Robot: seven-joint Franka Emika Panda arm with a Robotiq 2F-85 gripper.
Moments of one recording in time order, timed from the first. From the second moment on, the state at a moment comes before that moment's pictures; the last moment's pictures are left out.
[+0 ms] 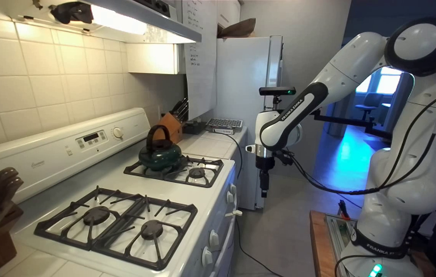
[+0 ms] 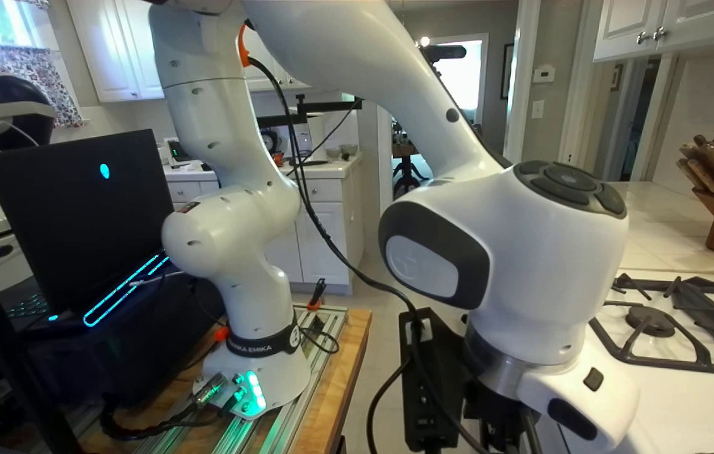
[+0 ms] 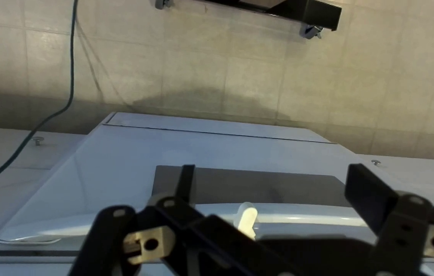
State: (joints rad) arm -0.13 -0.10 -0.31 -2.65 0.05 2.45 -0.65
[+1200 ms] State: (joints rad) arm -0.16 0.21 -0.15 -2.50 0.17 2.63 -0.77
